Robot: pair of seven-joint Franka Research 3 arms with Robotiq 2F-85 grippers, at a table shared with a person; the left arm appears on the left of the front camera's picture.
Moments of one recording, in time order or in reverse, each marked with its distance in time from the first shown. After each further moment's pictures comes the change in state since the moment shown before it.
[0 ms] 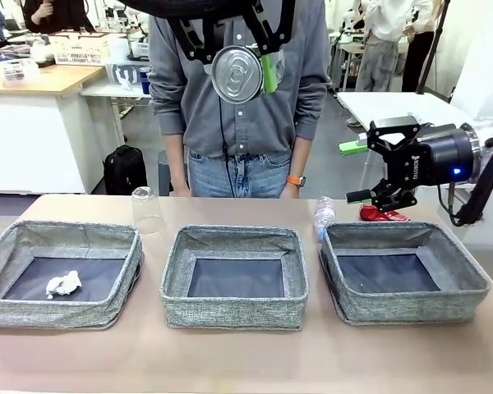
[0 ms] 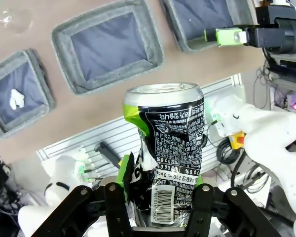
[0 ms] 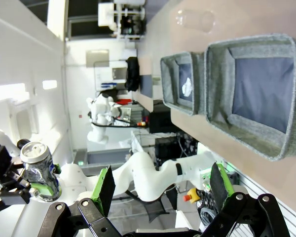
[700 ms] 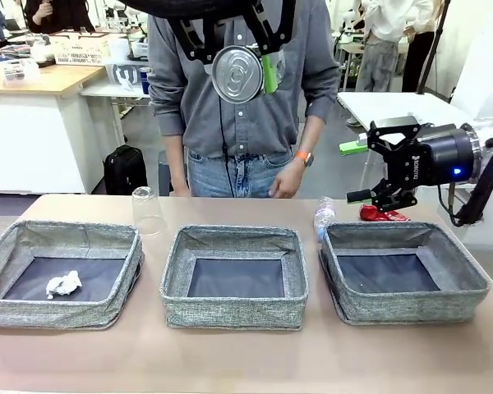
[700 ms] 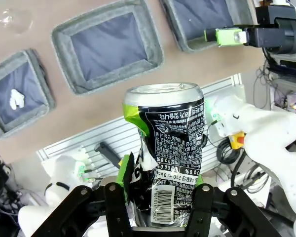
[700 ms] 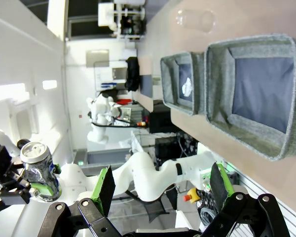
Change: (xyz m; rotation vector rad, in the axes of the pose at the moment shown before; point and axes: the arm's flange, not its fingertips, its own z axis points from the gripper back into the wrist) left arm 0.000 0.000 0.000 0.000 0.000 0.000; right arm 0.000 0.000 0.000 0.000 0.000 0.000
